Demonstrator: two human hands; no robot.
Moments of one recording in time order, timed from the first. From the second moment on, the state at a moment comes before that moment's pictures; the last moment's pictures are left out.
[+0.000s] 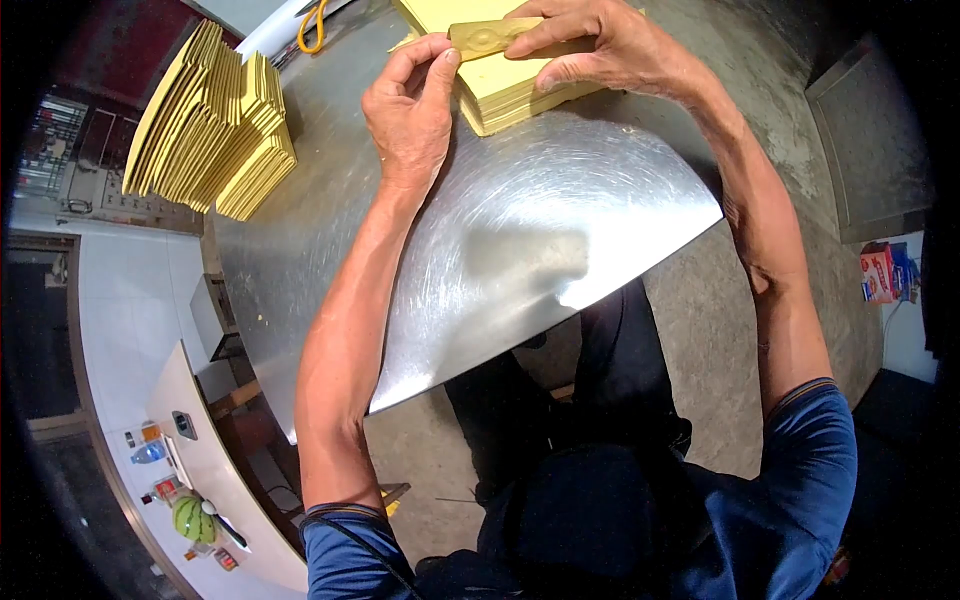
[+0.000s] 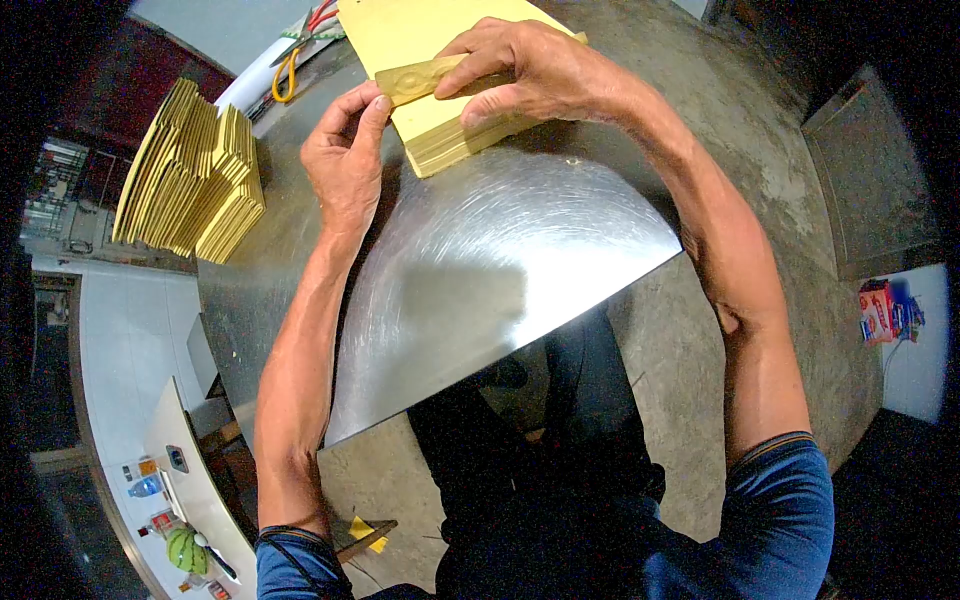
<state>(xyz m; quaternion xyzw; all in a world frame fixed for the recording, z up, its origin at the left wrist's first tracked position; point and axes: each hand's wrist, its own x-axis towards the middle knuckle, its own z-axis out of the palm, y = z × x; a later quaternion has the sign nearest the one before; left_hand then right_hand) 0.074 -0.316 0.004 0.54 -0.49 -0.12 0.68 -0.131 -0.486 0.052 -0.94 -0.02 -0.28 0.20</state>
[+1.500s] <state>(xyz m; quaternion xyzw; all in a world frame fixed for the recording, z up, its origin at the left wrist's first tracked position) 0.074 -0.313 0.008 0.49 -0.57 -0.04 0.66 -0.122 -0.483 0.047 -0.90 -0.07 -0.38 0.21</state>
